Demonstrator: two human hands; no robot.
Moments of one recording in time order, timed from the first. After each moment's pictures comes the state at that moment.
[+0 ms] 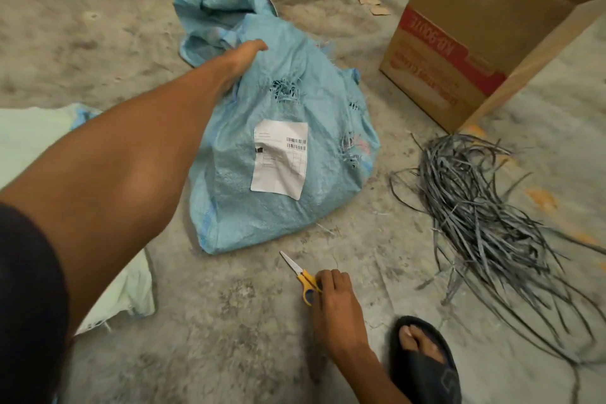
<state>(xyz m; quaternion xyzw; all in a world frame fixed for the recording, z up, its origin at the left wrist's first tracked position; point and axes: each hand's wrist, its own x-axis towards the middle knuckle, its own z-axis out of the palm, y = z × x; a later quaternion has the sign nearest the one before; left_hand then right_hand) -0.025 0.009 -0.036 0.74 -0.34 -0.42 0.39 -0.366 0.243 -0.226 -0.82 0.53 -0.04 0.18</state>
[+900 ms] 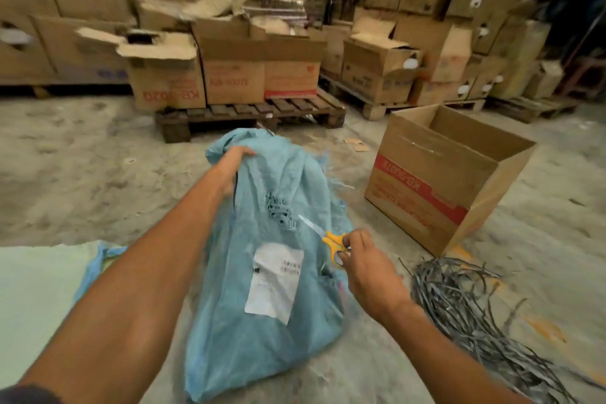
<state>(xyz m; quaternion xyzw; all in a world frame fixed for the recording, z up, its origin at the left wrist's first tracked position) -0.017 0.007 0.056 0.62 -0.21 -0.45 0.60 -0.330 0.049 -0.004 -0.88 0.45 -0.15 0.08</state>
